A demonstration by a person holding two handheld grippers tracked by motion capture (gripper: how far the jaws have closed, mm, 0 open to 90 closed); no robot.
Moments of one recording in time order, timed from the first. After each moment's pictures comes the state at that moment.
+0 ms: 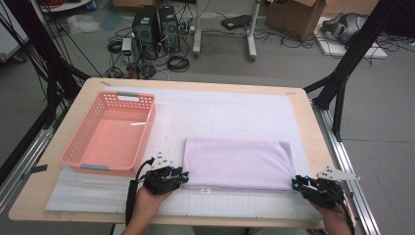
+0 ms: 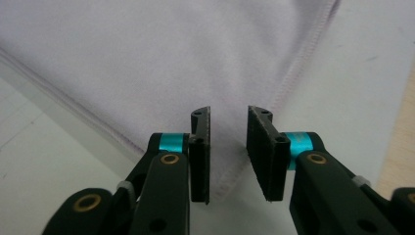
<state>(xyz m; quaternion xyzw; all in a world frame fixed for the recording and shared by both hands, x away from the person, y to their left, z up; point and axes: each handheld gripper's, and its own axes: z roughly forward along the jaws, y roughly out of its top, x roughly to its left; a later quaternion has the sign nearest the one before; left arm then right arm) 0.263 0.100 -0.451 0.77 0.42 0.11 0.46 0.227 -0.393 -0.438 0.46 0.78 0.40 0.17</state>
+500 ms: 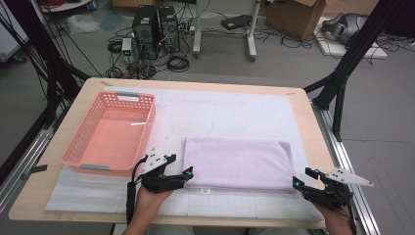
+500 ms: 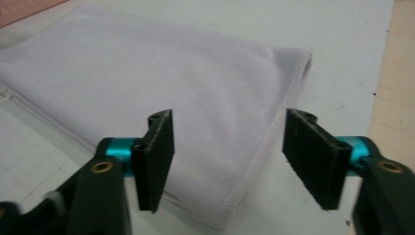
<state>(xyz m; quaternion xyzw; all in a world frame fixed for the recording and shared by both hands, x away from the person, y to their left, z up) 0.257 0.101 -0.432 0.71 0.40 0.16 0.55 0.217 -0.391 -0.422 0.46 0.73 0.45 0.22</state>
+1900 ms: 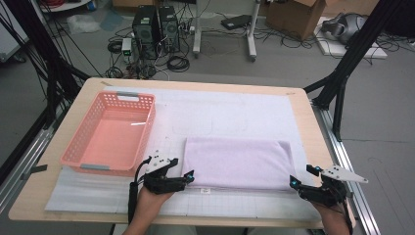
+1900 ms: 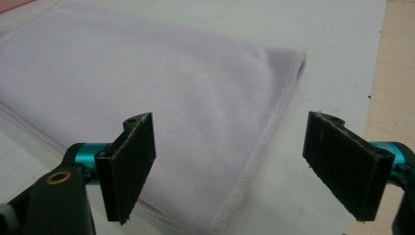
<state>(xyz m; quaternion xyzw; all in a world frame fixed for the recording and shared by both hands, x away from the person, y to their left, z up) 0.260 0.097 -0.445 0.74 0.40 0.13 0.52 0.226 -0.387 -0.426 0.46 0.74 0.44 0.23</state>
